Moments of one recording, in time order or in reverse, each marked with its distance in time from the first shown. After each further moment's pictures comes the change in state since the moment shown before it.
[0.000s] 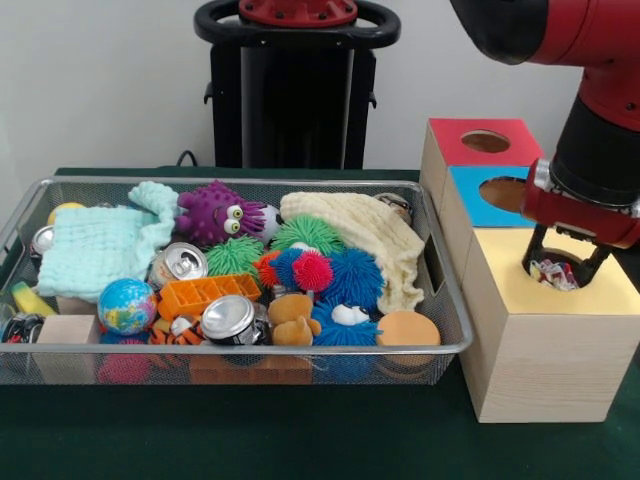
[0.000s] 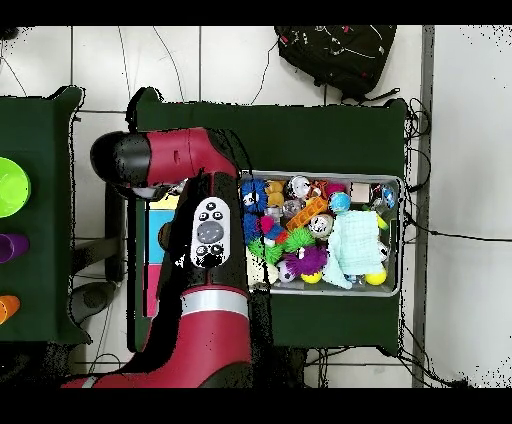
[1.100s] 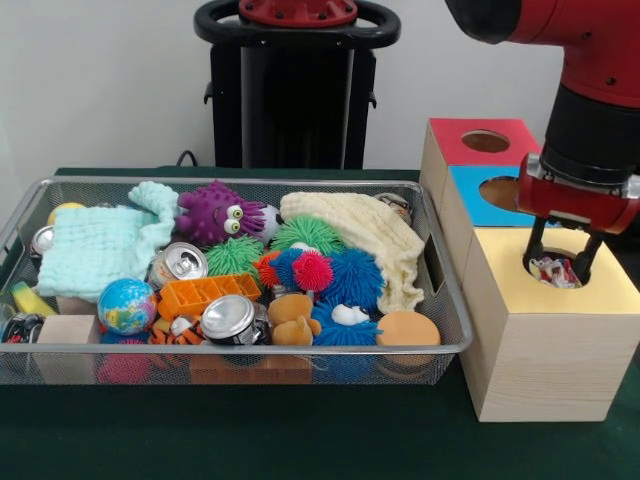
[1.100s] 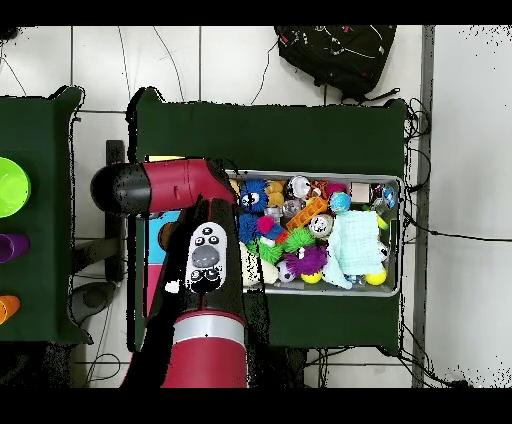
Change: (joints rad) arm 0.017 -0.090 -0.001 0.205 -0.013 -0.273 0.000
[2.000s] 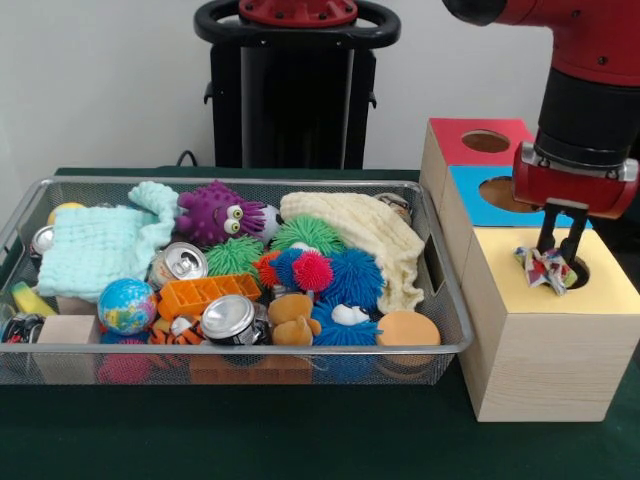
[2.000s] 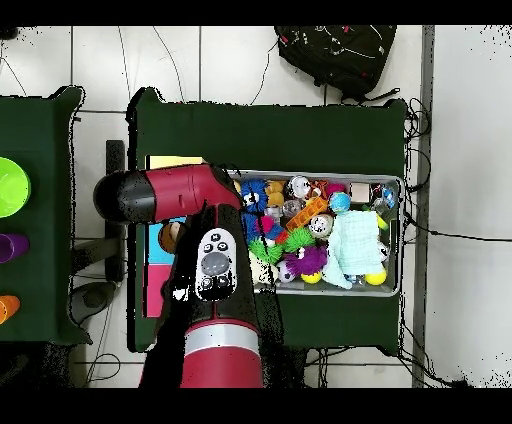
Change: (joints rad) arm -0.041 -0.063 0.060 0.083 -0.059 -0.078 0.000
